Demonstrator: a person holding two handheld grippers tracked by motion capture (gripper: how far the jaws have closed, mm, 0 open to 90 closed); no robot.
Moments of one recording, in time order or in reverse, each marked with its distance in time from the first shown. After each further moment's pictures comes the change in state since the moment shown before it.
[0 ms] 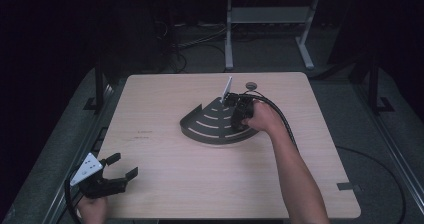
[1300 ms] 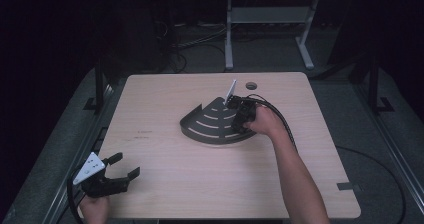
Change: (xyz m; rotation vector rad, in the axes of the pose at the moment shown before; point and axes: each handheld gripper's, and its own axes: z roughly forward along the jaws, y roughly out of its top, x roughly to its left) left arm -0.002 0.001 0.005 0.008 -0.005 0.002; right arm -0.004 -0.011 0.011 -0.019 0.007 0.047
